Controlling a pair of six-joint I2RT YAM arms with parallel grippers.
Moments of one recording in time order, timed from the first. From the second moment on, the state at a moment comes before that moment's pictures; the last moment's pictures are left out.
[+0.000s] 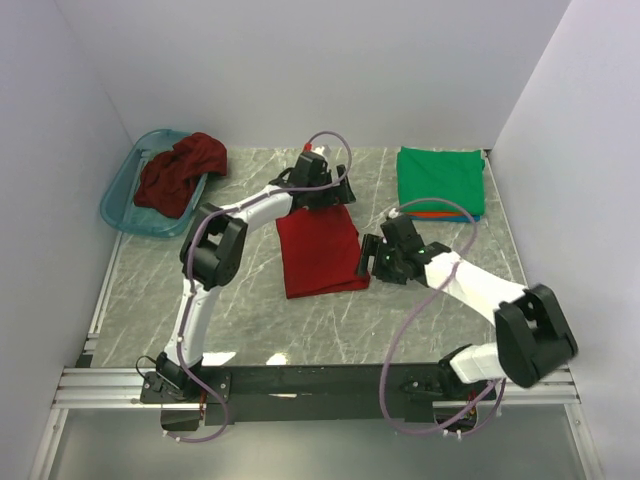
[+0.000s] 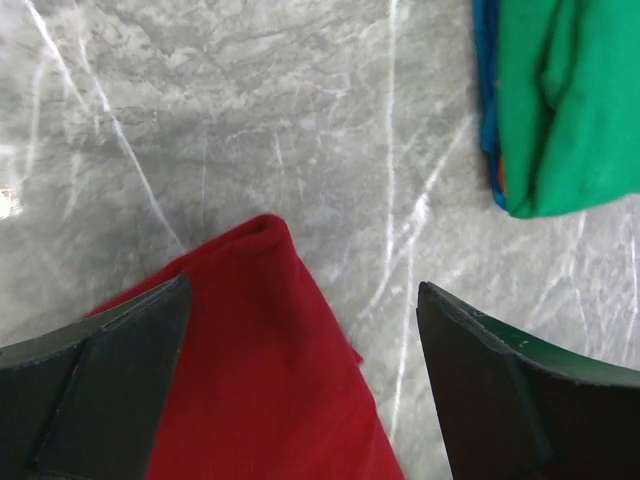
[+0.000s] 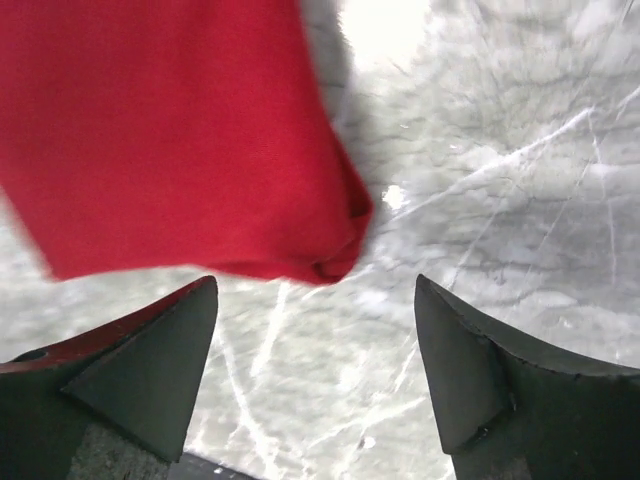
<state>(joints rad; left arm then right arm) -0.56 2.29 1.78 -0.12 0.16 -0.64 0.48 1.39 0.76 -0.36 -0.04 0.64</state>
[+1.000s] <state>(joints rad) -0.42 2.05 1.37 -0.02 0.23 -0.69 0.63 1.70 0.97 -0.23 -0.24 0.69</state>
